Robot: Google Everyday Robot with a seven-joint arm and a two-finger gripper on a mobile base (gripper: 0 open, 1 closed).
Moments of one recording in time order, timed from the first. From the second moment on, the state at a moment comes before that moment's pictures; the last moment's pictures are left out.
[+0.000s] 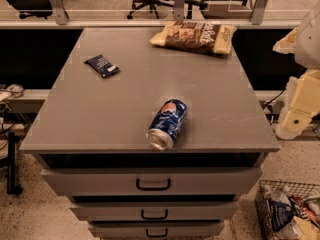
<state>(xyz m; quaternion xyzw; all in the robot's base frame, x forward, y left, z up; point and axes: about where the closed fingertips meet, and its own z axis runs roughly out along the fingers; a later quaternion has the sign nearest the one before) 0.438 -0.216 0.978 -0.60 0.78 -0.04 0.16</state>
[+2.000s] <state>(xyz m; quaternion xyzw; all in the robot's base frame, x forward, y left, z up) 0.627 -0.217 0.954 -0.58 0.75 -0.06 0.32</state>
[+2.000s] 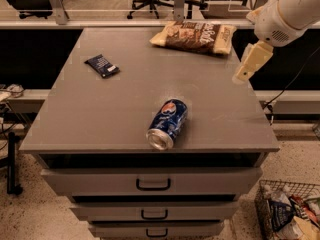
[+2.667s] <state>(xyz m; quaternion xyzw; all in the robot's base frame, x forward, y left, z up) 0.682 -0.201 0.928 -0.52 0.76 -0.03 0.39</state>
